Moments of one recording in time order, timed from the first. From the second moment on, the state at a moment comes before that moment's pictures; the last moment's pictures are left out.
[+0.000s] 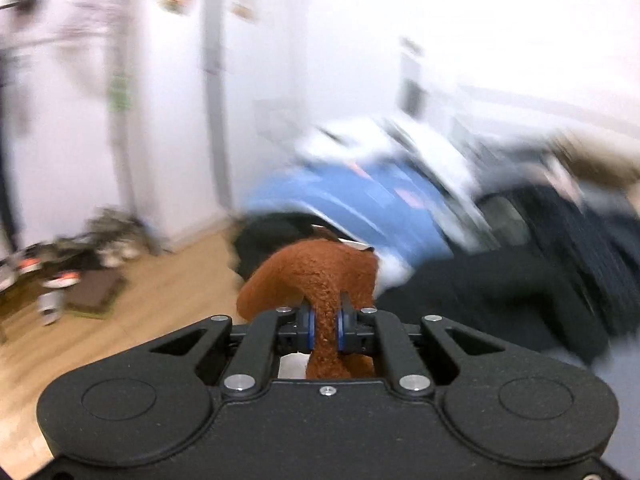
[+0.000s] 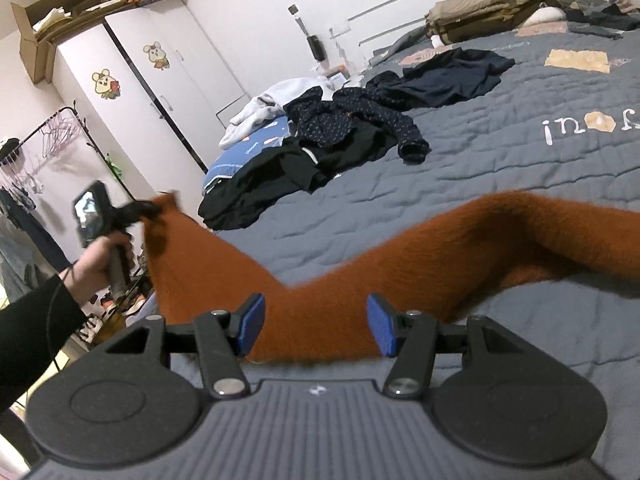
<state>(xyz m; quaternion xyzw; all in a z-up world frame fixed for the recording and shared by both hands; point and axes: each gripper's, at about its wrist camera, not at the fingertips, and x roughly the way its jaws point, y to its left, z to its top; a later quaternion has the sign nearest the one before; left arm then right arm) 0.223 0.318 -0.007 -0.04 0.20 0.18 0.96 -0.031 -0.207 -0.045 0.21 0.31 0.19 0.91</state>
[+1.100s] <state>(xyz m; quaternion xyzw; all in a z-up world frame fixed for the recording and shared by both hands) 0.052 0.110 -0.106 -0.33 0.38 -0.16 0.85 -0.027 -0.232 -0.073 0.31 0.34 0.16 0.88</state>
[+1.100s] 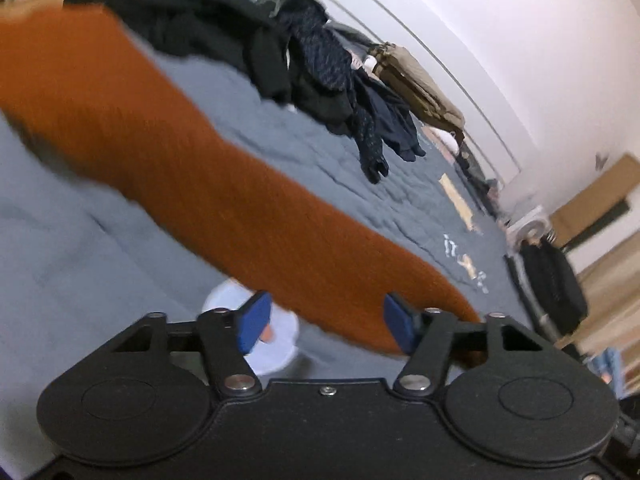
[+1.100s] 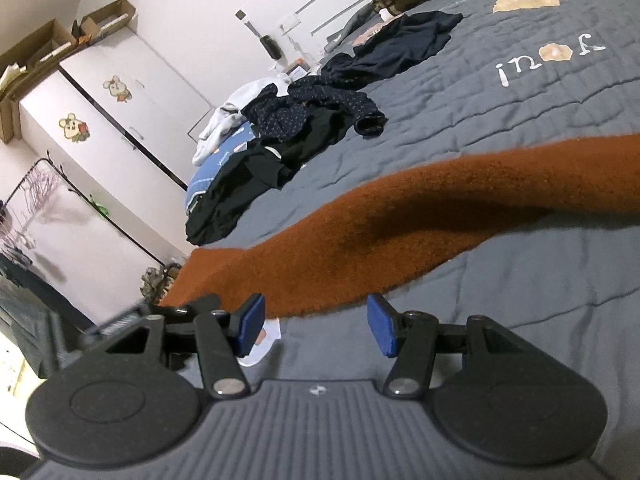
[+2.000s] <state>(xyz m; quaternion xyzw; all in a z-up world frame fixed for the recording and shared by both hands) -0.003 0.114 -0.118 -0.38 0.36 -0.14 0.84 -0.032 -0.228 -0.058 0.30 0.34 0.19 0.87</state>
